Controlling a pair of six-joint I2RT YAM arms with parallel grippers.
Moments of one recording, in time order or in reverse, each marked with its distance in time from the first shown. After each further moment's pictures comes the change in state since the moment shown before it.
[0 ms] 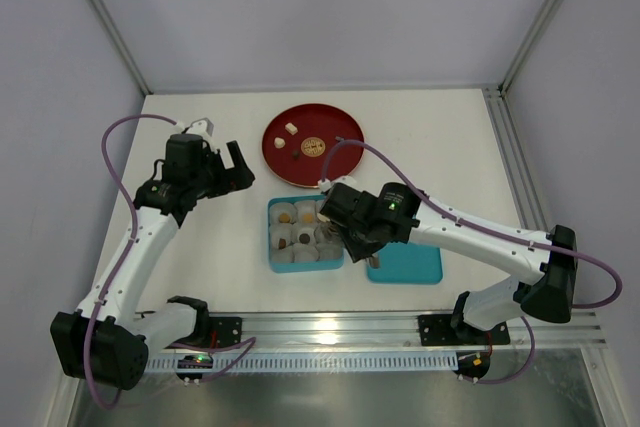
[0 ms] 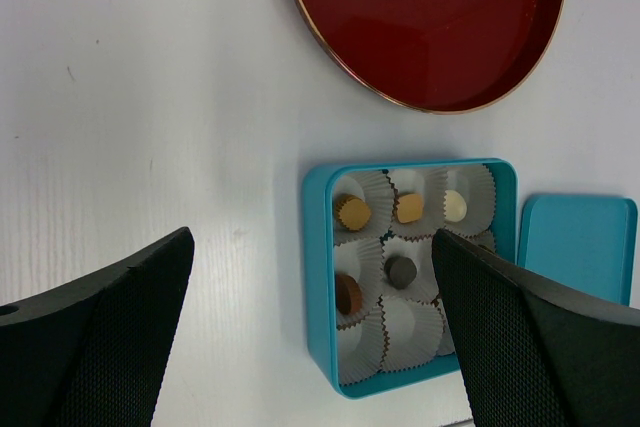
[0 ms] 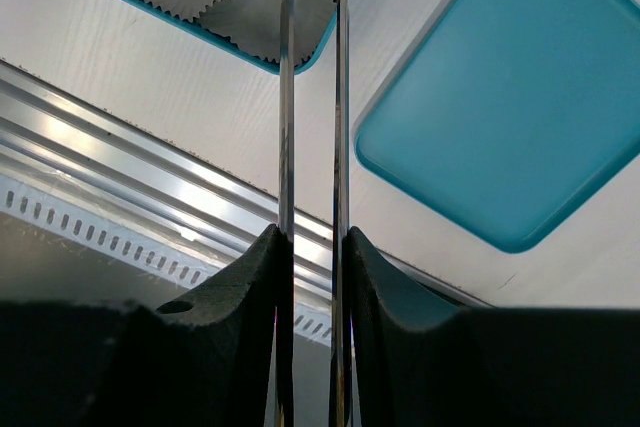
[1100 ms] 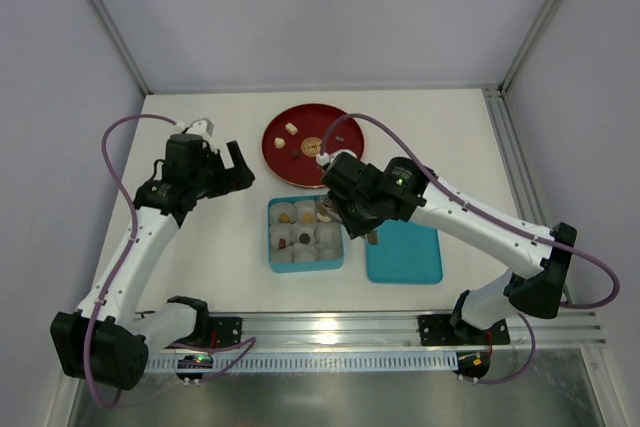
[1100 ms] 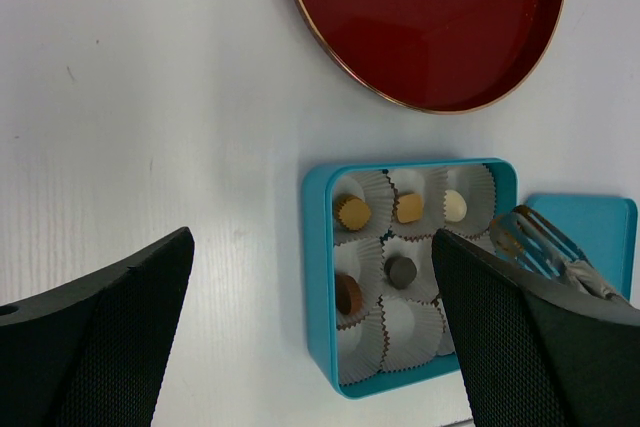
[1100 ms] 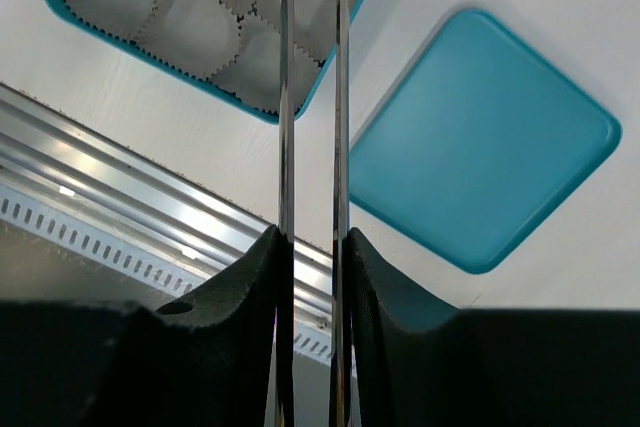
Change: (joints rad) left arm 0.000 0.000 0.000 0.000 0.000 0.000; right arm -0.093 0.059 0.227 -0.066 0.007 -0.111
